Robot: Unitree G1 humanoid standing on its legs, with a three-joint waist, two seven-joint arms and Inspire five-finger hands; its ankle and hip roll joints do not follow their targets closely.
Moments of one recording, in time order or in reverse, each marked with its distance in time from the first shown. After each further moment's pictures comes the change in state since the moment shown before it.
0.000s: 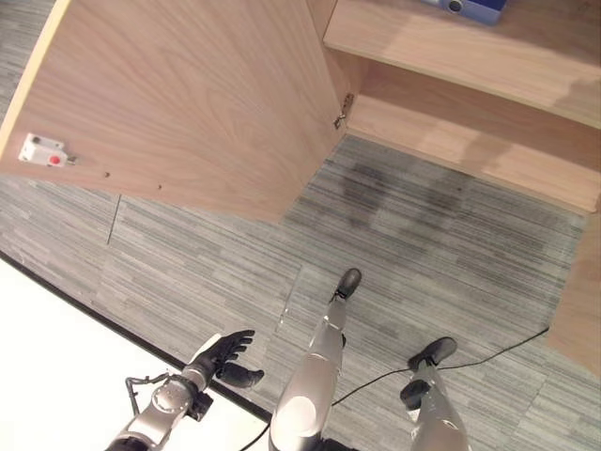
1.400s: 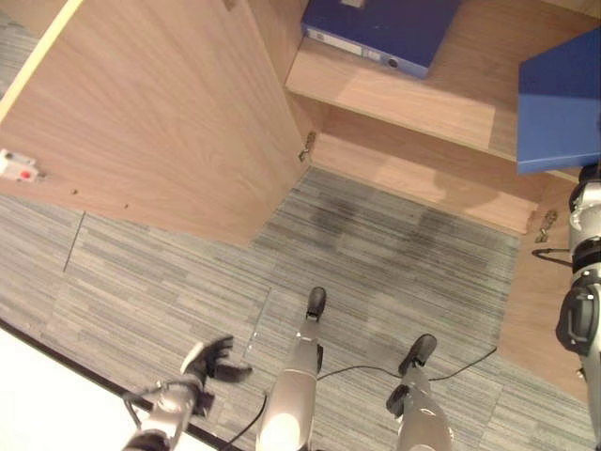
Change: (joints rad) left arm 0.001 -0.183 0.062 0.231 -0.037 0.017 0.068; right arm 0.571 0.170 -0.160 -0.218 -0.113 0.046 0.023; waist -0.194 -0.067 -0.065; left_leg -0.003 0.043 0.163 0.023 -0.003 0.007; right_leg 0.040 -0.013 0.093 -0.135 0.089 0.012
